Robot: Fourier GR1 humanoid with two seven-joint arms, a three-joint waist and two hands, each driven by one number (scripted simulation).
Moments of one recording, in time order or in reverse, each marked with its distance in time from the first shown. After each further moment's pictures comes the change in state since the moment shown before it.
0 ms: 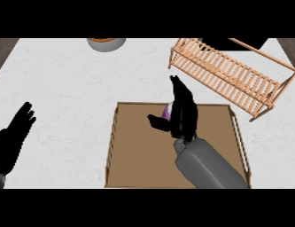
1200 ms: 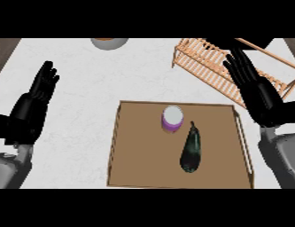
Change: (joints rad) left arm -0.238 -0.067 -0.099 -0.178 -0.092 0.133 -0.021; right arm 0.168 -0.346 -0.404 -0.406 -1.092 0.842 -0.712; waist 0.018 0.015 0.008
